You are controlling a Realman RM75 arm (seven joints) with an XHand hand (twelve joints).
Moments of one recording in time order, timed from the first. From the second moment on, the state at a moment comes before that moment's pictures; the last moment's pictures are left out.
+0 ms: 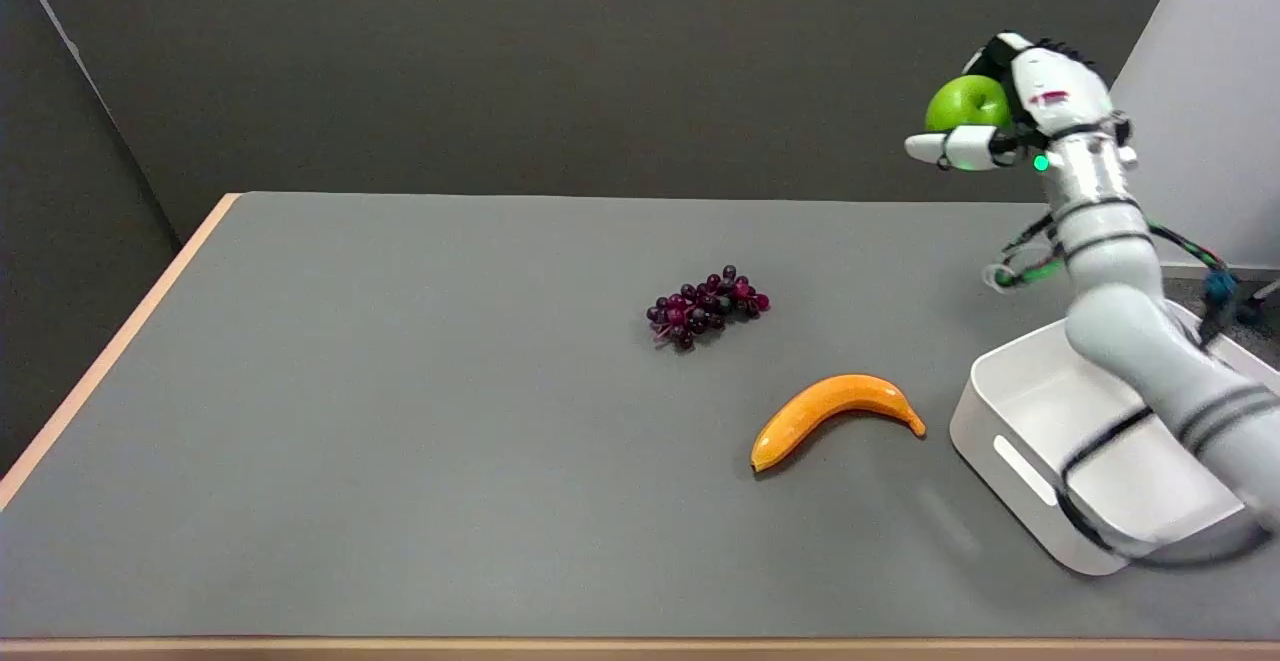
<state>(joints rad) 0.22 -0.81 -1.65 1.24 1.34 0.47 -0.27</state>
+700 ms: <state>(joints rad) -0.46 -0.90 -1.51 1.67 1.12 1.28 -0.21</state>
